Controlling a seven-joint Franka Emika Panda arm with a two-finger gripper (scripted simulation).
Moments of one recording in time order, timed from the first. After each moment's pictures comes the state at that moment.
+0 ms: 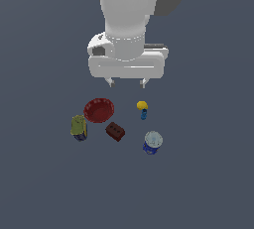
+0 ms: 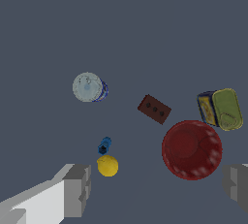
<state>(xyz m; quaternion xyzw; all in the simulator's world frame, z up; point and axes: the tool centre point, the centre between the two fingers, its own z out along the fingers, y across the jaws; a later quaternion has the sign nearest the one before) 0.006 0.001 0.323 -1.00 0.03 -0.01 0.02</state>
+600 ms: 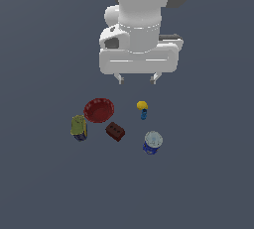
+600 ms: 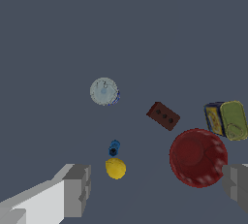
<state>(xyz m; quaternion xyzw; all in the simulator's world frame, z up) 0.011 0.031 0.341 -1.00 0.00 -0.03 0.02</state>
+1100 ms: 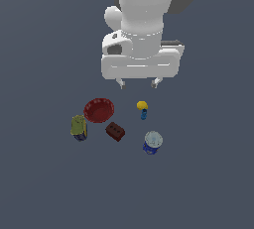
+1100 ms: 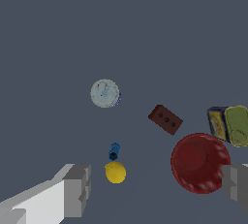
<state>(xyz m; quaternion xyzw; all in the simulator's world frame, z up) 0.019 0.035 0.332 -1.00 -0.01 -0.03 0.01</state>
